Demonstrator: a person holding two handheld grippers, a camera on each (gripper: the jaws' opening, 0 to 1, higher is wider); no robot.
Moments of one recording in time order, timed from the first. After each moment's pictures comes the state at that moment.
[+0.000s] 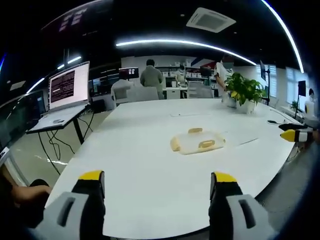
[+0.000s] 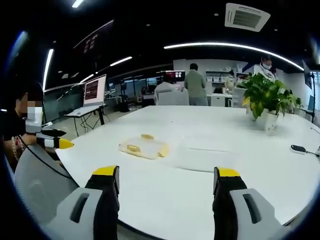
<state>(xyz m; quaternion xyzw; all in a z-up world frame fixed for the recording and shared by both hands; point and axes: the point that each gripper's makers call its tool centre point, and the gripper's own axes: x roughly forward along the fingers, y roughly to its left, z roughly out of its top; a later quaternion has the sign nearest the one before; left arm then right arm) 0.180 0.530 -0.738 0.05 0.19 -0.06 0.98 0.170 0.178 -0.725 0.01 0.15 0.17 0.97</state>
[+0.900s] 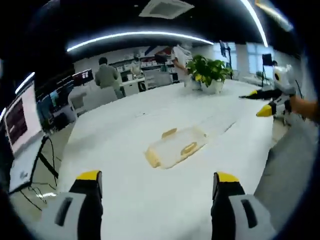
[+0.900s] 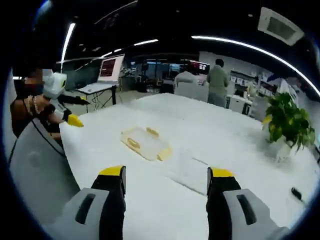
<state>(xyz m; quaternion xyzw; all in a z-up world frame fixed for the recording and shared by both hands) 0.274 0.485 -0.724 0.21 0.22 -0.25 0.92 0.234 0.197 -0.712 -0.17 0.18 0.28 0.93</state>
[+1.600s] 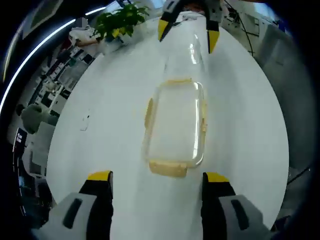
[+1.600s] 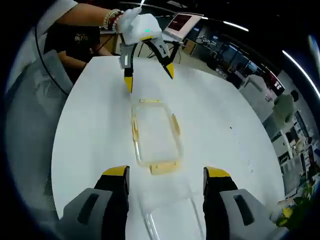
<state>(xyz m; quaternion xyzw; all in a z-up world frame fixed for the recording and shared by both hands) 0.376 0.437 -0.800 0.46 0.29 -0.50 0.67 0.339 0.261 -0.769 -0.37 0.27 0.49 0.74</state>
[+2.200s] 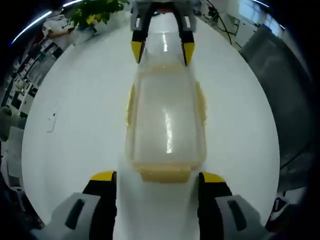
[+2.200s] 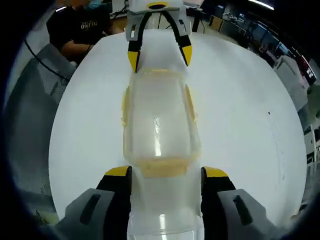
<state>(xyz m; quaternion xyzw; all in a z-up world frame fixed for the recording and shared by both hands) 0.385 0.432 -0.839 0.45 0.36 -0.57 0.59 0.365 0.268 -0.842 -0.37 0.40 0.55 0.63</state>
